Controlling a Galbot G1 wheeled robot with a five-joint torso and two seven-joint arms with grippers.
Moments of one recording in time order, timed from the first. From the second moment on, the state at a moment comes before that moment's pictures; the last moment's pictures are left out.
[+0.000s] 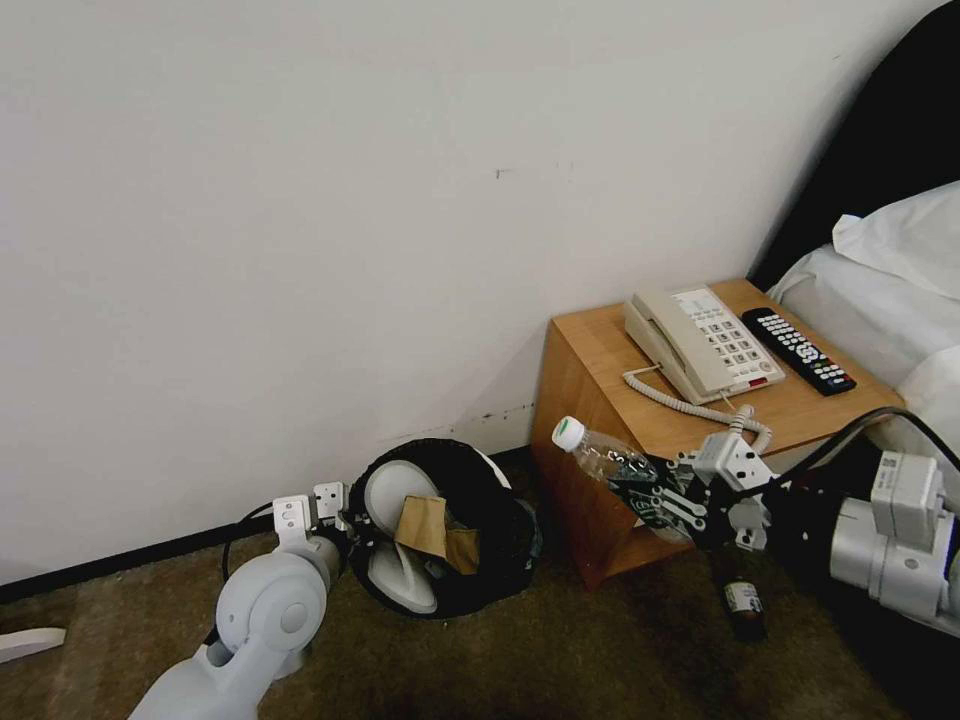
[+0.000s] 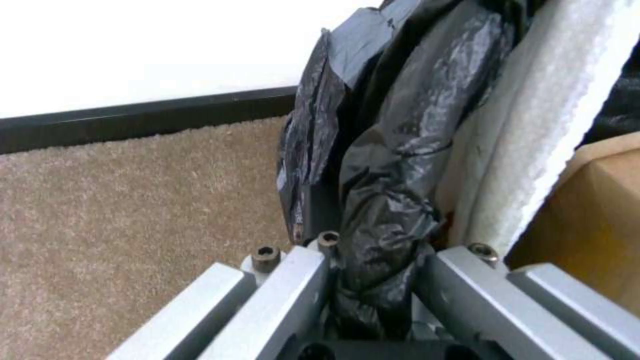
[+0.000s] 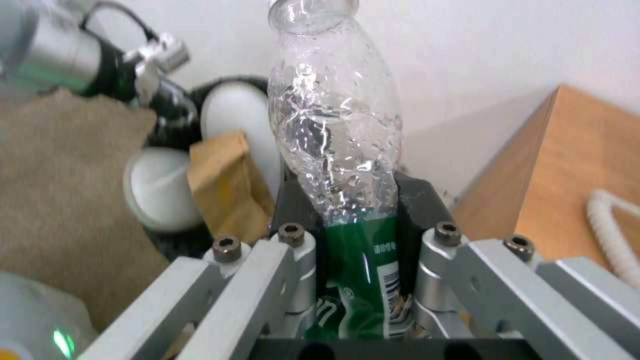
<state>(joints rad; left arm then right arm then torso) 1.26 -1.07 -0.26 -2.09 -1.01 0.71 -0.71 -2.22 0.26 1.47 2.50 1.08 -0.32 -0.18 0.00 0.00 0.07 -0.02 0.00</state>
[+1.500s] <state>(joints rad) 1.24 -0.87 -0.26 -2.26 -1.28 0.74 -0.86 -1.68 -0.05 1.22 2.50 1.45 -0.12 -0.11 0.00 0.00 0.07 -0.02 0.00</state>
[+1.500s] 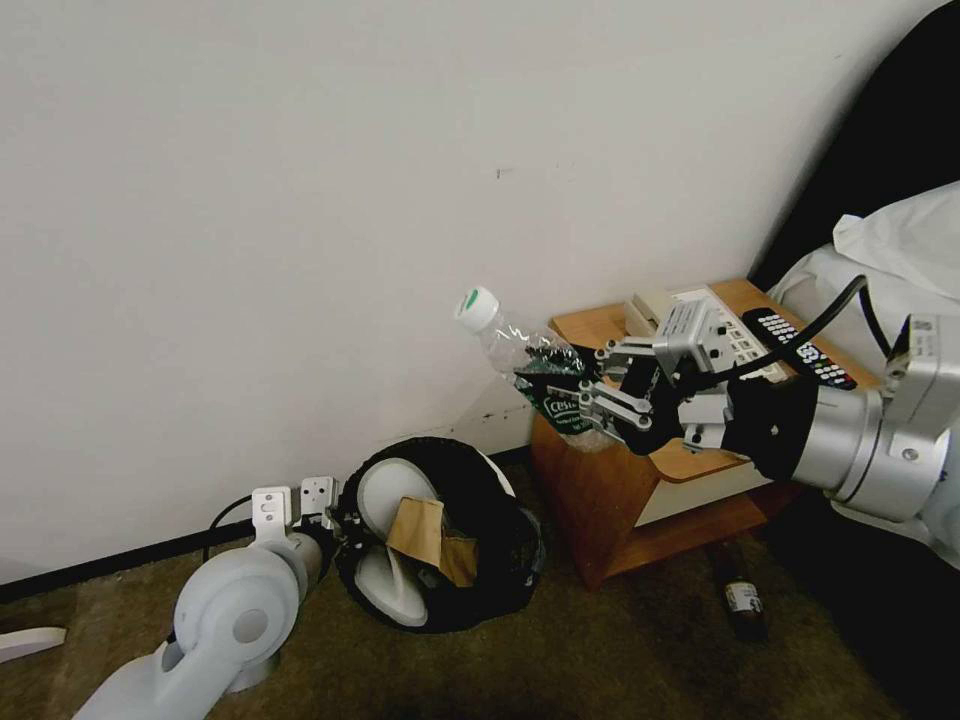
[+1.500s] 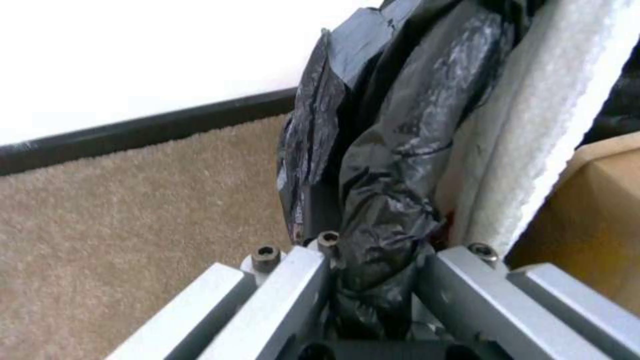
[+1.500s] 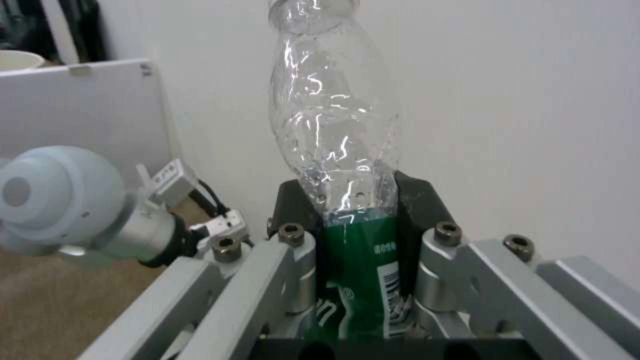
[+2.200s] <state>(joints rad) 1.24 -0.78 -0.25 -2.35 -1.34 0.74 -0.87 -1.58 -0.11 1.17 2.50 1.55 -0.10 -0.22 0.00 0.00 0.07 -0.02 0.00</state>
